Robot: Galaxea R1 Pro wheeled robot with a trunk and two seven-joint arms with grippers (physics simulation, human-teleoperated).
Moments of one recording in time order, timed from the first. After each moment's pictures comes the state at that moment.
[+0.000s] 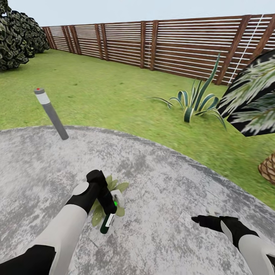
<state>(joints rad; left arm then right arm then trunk) -0.87 -0.12 -0.05 -0.80 -1.36 0.64 -1.56 -0.76 -0.24 -0.37 -0.21 0.25 0.28 0.43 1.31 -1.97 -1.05</state>
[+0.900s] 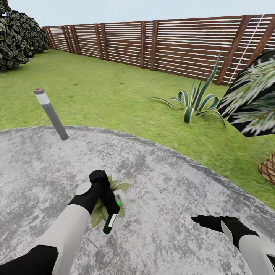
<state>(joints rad) -0.87 -0.15 -0.05 -0.80 -1.37 0.64 -1.56 -0.76 -0.24 -0.37 -0.21 0.25 0.28 0.43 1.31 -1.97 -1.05</state>
